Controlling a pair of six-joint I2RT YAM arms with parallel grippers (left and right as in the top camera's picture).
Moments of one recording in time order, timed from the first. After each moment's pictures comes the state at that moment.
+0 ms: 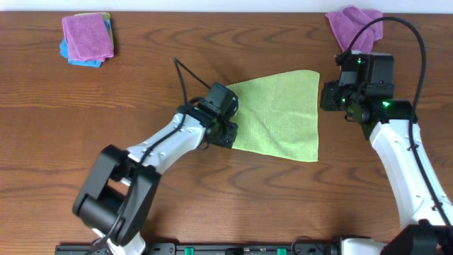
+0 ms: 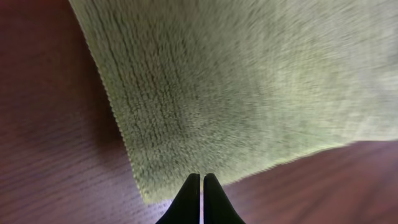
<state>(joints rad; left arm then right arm) -0.57 1.84 1.12 -0.52 0.20 -0.24 0.00 1.47 1.13 -0.56 -0.13 0.06</state>
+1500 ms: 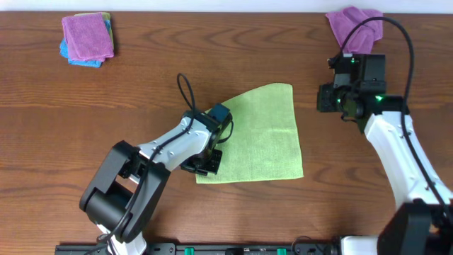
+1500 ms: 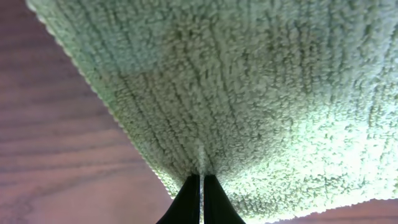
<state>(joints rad) -0.61 1.87 1.09 -0.95 0.08 -0.35 0.00 1.56 1.13 -0.55 -0.15 0.02</state>
